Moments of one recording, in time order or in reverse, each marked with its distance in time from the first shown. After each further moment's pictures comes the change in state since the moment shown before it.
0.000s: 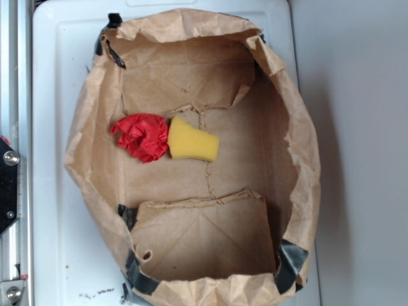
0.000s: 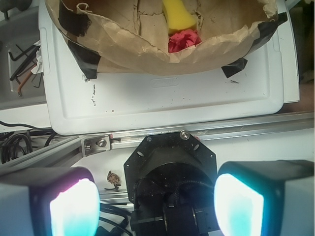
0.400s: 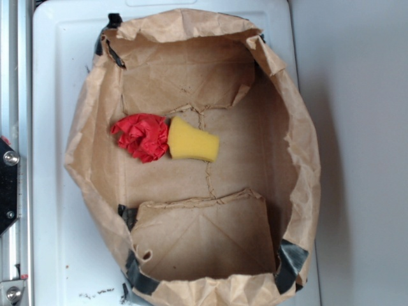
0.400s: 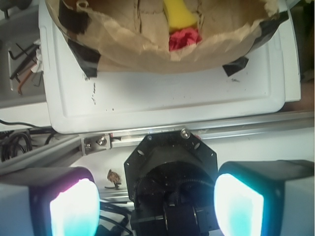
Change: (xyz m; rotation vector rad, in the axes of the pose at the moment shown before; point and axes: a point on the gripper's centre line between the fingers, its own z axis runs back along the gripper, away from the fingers) arm -0.002 -0.001 -0.004 -0.005 0.016 -0.001
